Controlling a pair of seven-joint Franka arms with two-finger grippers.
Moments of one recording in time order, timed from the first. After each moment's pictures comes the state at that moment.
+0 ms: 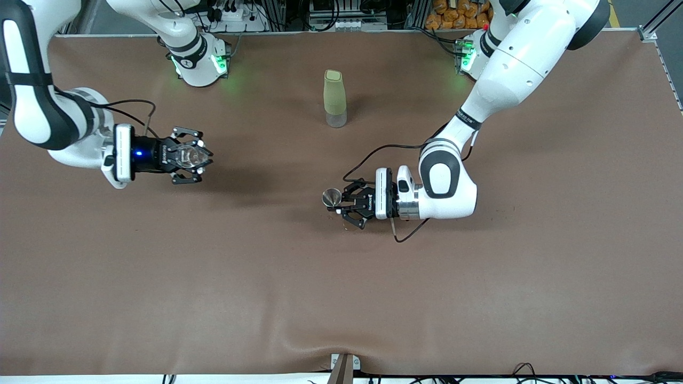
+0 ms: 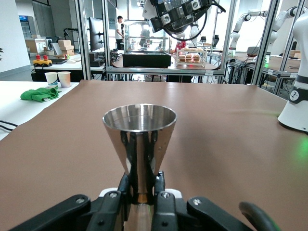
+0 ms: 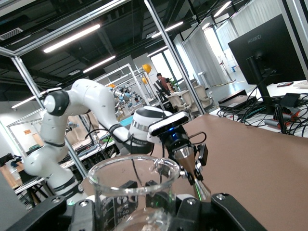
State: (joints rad) left arm -0.24 0.77 -0.37 -1.59 -1.51 2.25 2.27; right arm 0.21 0.13 -0.26 -2.28 1.62 1.59 -1.96
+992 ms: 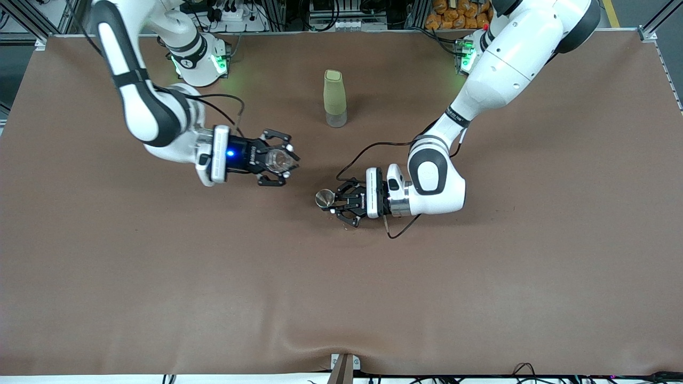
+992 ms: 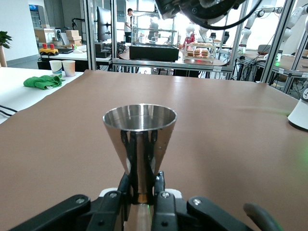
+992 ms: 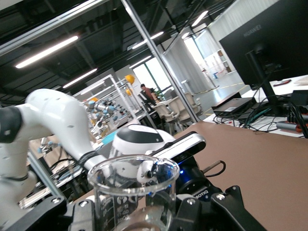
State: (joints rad) left arm -0.29 0.79 -0.37 -1.59 -1.55 2.32 2.27; right arm 0.66 0.22 -0.26 -2.19 2.07 1.93 -1.96
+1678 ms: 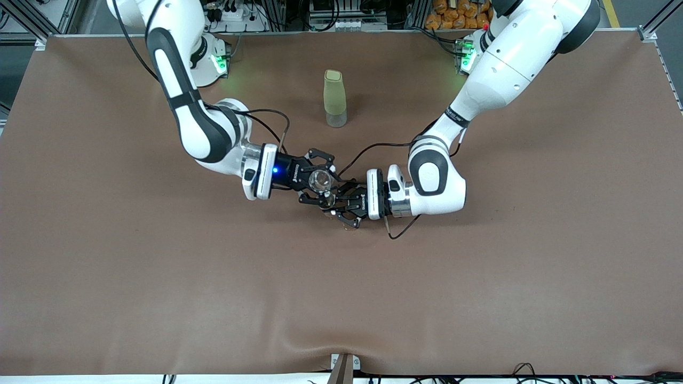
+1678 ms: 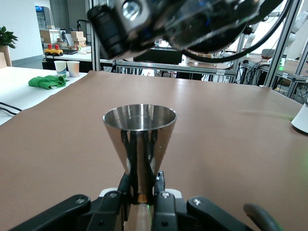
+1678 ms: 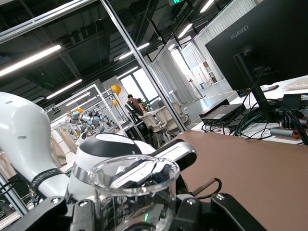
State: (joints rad) left arm -0.29 0.80 -0.36 -1.59 -1.58 2.32 2.27; right arm 0.78 0.43 -0.26 -1.97 2.28 2.02 -2.00
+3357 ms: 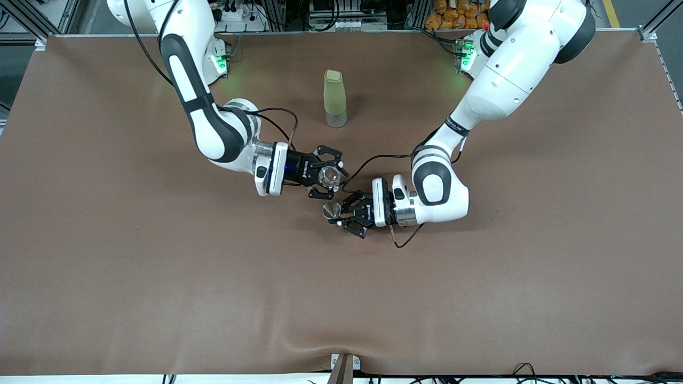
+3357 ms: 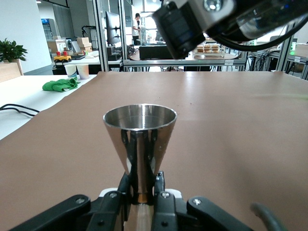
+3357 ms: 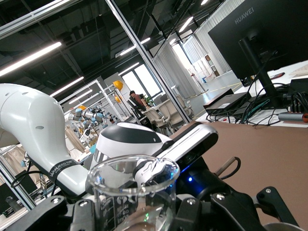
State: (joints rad) left arm -0.28 0.86 -0.34 -1.54 -1.61 2.32 2.40; right arm 0.78 0.44 -0.23 -2.00 2.30 2.01 -2.01
